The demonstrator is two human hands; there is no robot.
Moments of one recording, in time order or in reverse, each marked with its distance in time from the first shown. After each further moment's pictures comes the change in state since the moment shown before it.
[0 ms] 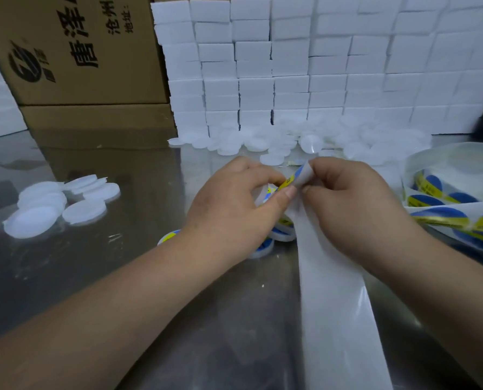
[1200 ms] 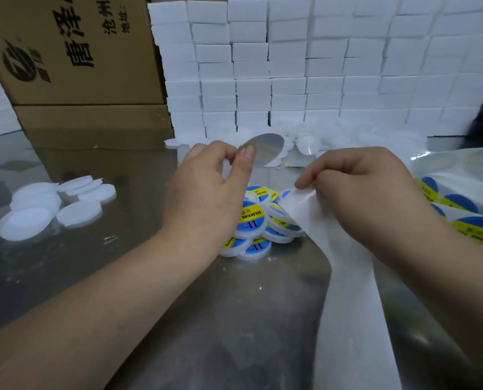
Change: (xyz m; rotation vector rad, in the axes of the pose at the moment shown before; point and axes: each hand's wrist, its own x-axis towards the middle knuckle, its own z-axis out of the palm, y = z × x) left_hand 0.009 -0.017 -0.004 -0.037 0.317 -0.118; right_hand 0.000 -0.012 -0.013 -0.041 0.089 0.022
